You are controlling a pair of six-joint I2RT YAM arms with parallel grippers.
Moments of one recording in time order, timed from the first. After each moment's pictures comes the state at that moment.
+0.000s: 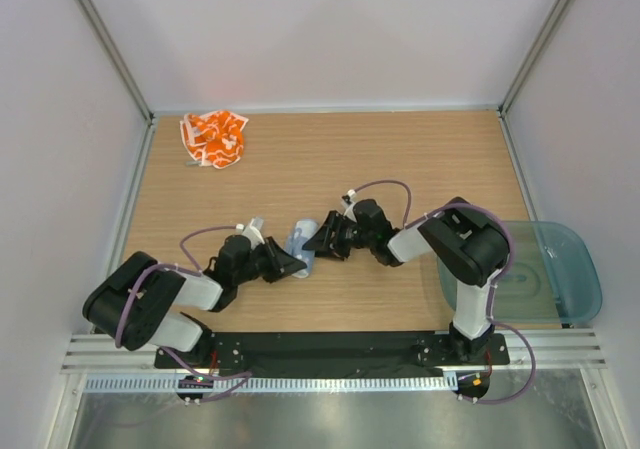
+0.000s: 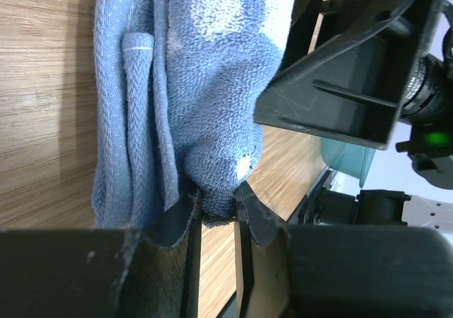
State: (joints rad) left arm -0.54 1.42 0.15 0.79 0.37 -1.06; right arm 0.67 1.88 0.68 0.66 -0.50 1.12
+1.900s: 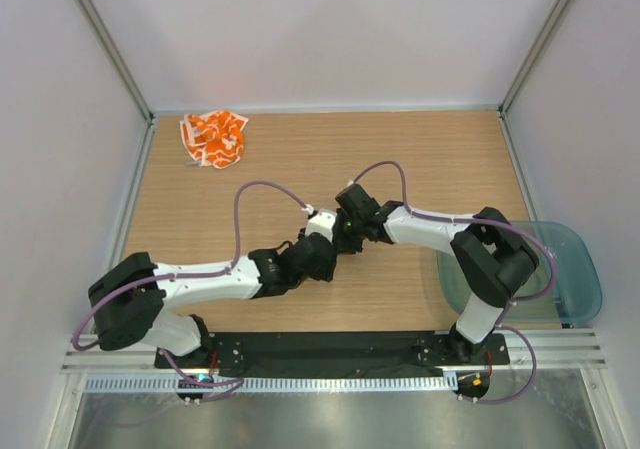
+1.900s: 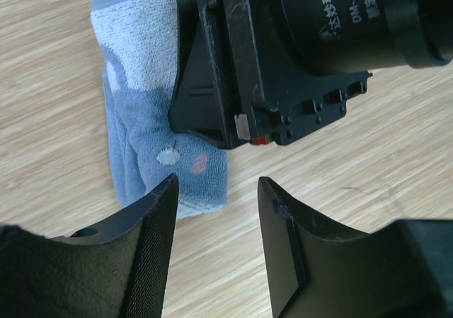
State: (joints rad) left arm -1.10 1.40 0.74 -0.09 -0.39 -0.56; right arm 0.74 1.71 0.98 -0.27 -0.13 0.93
